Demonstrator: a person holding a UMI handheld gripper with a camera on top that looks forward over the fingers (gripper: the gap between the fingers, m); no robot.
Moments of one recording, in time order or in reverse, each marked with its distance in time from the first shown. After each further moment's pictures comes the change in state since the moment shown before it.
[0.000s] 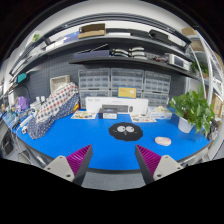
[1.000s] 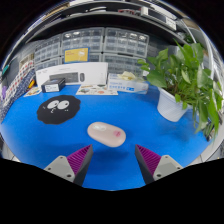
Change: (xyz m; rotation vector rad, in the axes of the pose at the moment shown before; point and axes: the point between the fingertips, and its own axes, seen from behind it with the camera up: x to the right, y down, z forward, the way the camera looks) arm 0.304 0.106 0.180 -0.251 0.125 -0.012
